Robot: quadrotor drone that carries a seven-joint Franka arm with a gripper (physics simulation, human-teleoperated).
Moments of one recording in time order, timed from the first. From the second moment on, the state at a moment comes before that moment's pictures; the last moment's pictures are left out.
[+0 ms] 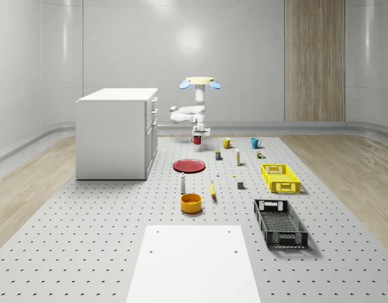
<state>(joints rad) -1.15 -1.40 1.33 -2.89 -1.85 1.46 1.69</state>
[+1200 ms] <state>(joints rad) -1.16 -1.45 1.34 -2.89 -1.82 1.51 1.70</state>
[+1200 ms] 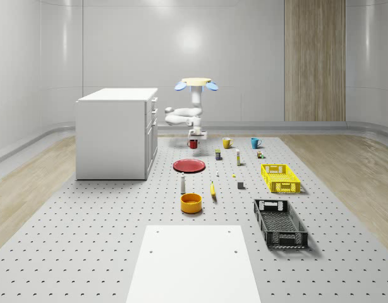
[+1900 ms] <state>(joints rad) -1.16 -1.47 1.34 -2.89 -1.82 1.53 1.70</state>
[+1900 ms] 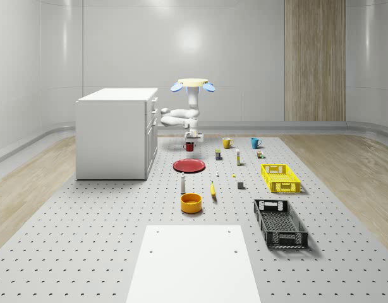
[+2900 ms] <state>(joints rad) -1.17 -1.50 1.35 -2.89 -1.80 1.55 1.71</state>
